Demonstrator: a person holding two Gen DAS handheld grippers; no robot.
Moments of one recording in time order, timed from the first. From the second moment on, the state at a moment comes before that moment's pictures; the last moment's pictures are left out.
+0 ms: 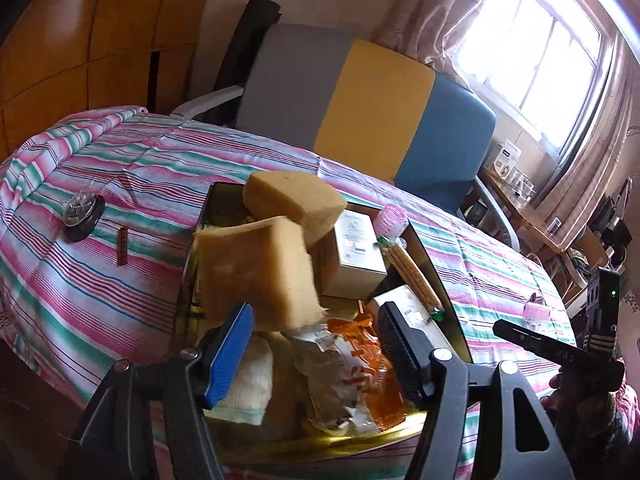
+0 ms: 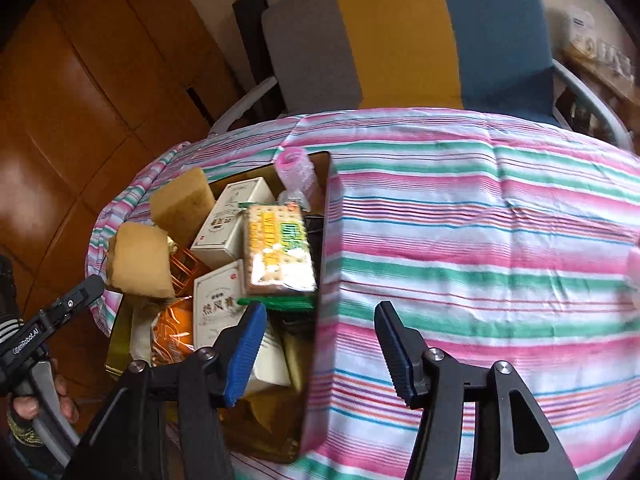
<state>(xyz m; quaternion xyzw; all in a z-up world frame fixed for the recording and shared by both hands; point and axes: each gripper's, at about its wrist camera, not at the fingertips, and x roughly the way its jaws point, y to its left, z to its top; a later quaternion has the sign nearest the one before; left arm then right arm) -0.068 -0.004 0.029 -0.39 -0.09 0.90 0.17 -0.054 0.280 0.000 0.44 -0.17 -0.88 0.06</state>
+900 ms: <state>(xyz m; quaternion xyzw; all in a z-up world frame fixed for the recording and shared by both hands) -0.004 0.230 -0.065 -0.52 0.08 0.74 0.43 0.015 0.603 -0.028 0.36 -0.35 -0.84 -0.21</state>
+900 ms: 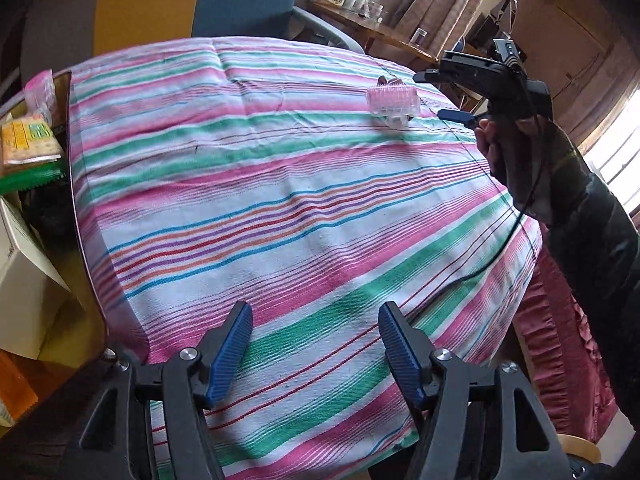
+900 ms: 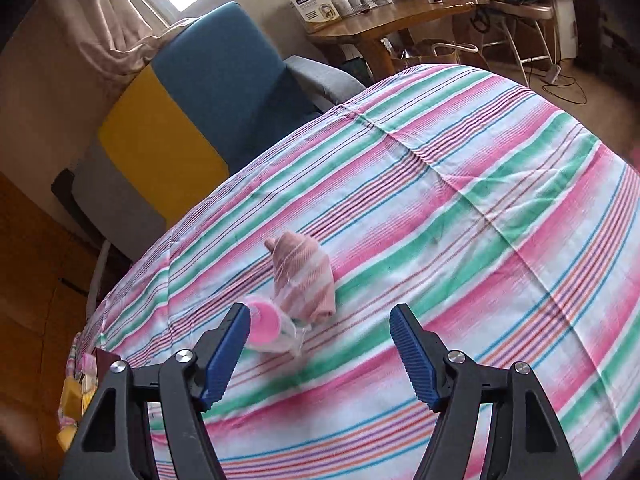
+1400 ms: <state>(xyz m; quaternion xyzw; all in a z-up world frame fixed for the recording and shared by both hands) -0.006 0.221 -0.066 -0.52 0.05 0.73 0.44 -0.076 0.536 -0.062 0.47 -0.19 -0.86 -0.07</state>
